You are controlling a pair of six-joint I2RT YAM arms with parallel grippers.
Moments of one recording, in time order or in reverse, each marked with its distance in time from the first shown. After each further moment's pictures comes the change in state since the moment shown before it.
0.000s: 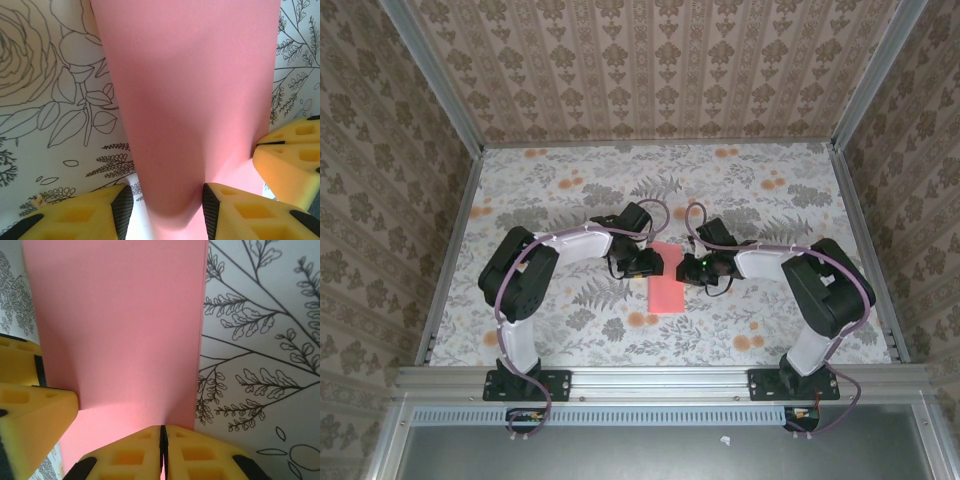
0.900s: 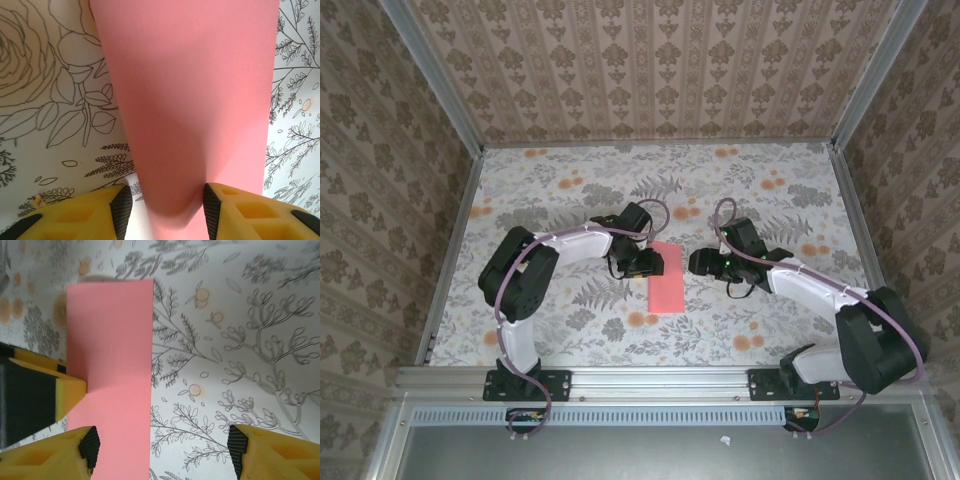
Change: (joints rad) left arm 0.000 0.000 0.000 0.002 0.001 0.000; right arm -0.056 -0.354 -0.111 -0.125 0.187 -0.043
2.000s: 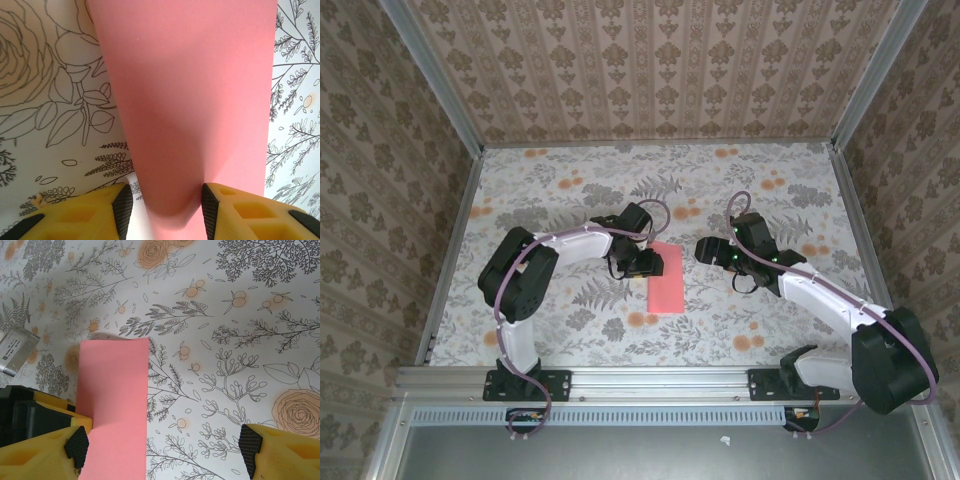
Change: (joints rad) left arm -0.002 -0.004 -0.002 -0.002 -0.004 0.016; right arm -0.036 -0.123 -0.001 0.016 0.130 -0.002
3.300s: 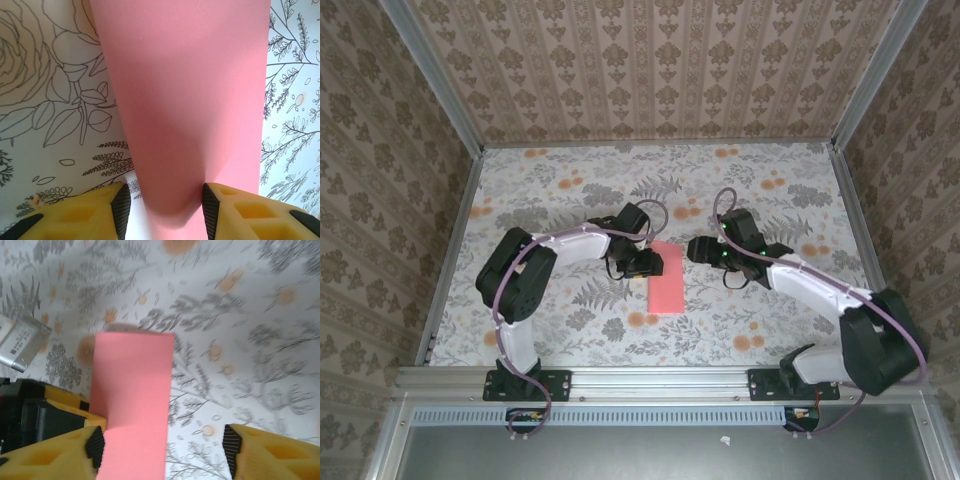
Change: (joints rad) left arm 0.005 -0.011 -0.020 0.027 0.029 0.003; right arm 0.032 0.072 0.044 0.026 -0.013 0.000
